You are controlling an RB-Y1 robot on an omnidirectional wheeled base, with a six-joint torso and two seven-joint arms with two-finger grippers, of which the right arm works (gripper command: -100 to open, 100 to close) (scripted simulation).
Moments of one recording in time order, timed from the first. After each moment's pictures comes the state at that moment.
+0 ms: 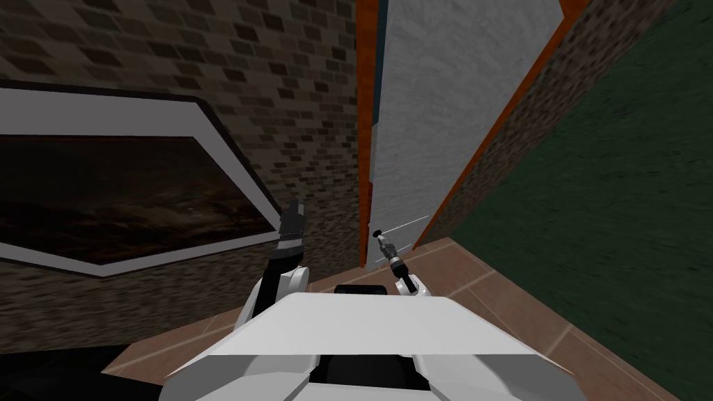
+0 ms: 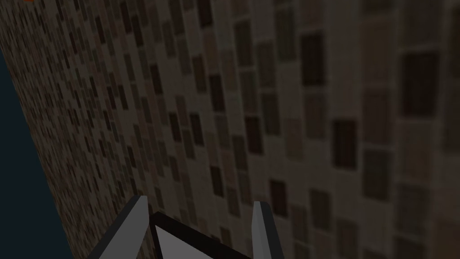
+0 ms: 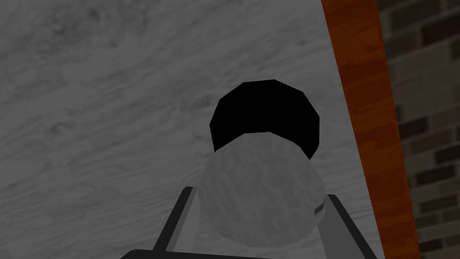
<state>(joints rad) -0.02 -0.08 0.02 -0.80 0.34 -0.83 0.84</state>
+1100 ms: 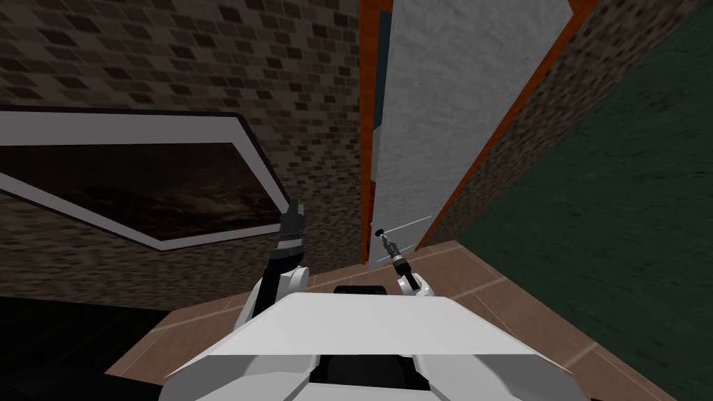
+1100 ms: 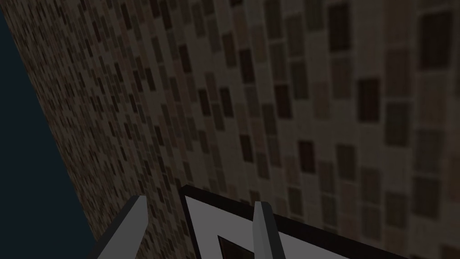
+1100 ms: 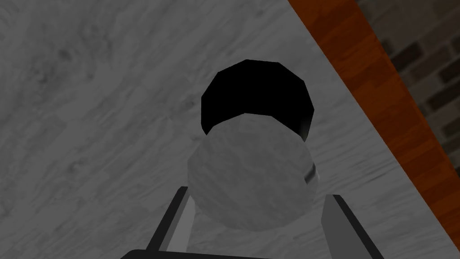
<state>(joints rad) -0.05 -0.12 0.04 -0.76 0.23 -0.85 0.57</state>
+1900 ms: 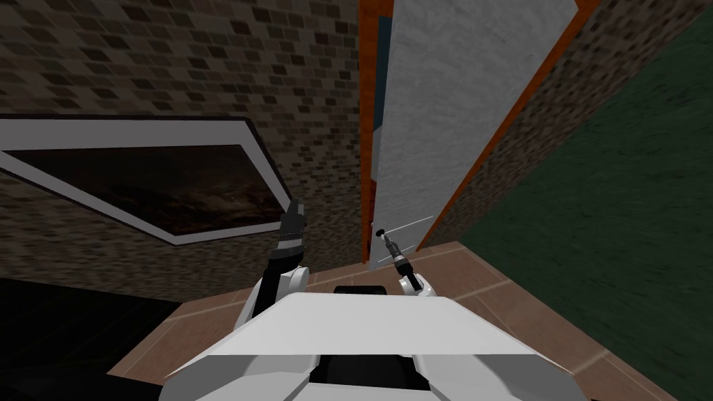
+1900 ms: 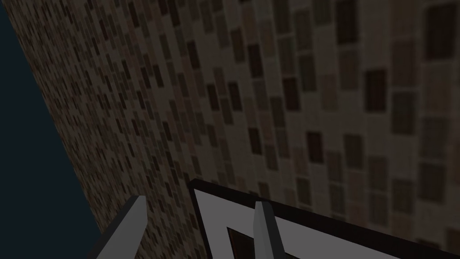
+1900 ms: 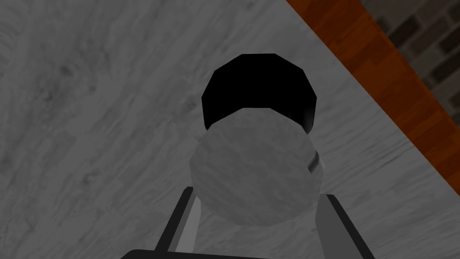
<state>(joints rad) -0.05 -0.14 0.05 -0.77 0.19 -0.85 0.47</state>
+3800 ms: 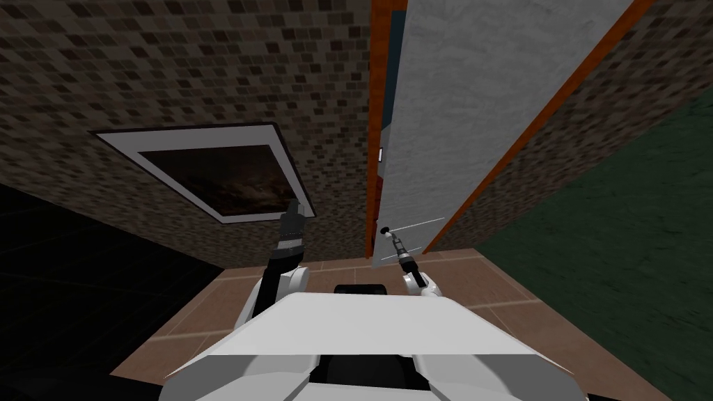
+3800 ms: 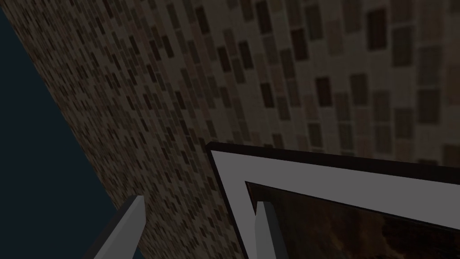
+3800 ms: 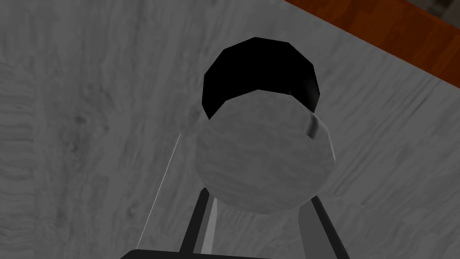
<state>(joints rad) -0.09 -0.19 0.03 -0.71 0.07 -0.85 0.18</state>
